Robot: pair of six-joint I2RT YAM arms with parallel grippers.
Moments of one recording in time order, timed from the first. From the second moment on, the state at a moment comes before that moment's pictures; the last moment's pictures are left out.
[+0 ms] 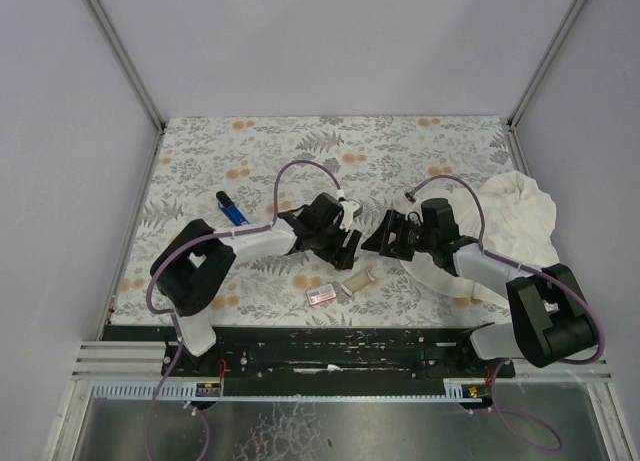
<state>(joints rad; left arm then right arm) -0.75 1.78 1.05 -0.20 0.28 -0.24 0.34 1.37 0.55 0.12 -0.54 0.67</state>
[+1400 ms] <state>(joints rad) -0.77 1.80 1.12 -0.34 0.17 -0.40 0.52 1.54 0.46 0.41 -0.41 1.18</state>
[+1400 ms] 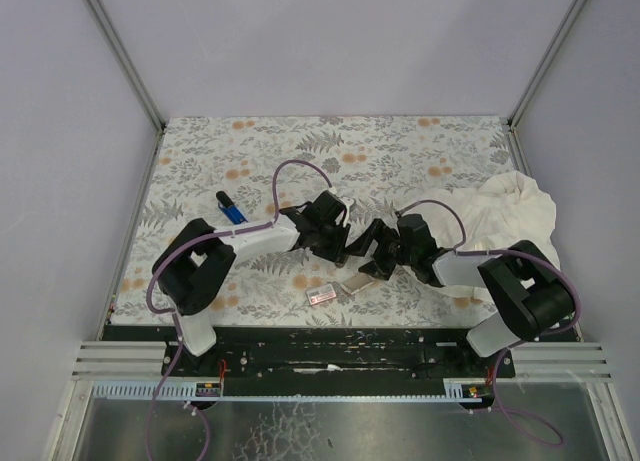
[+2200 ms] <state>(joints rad) -0.77 1.82 1.13 -0.36 0.06 -0.37 0.52 1.67 0.48 0.58 -0.45 1.26</state>
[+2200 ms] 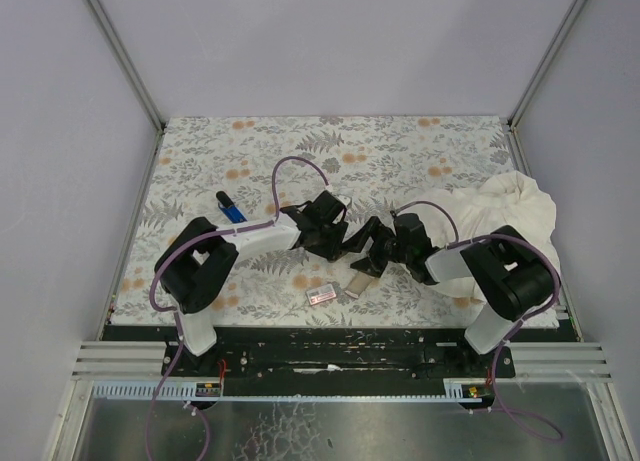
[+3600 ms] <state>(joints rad) -0.80 1.55 0.82 -0.11 0.08 -0.64 0.47 1.47 0.69 0.13 -0.38 0.51</state>
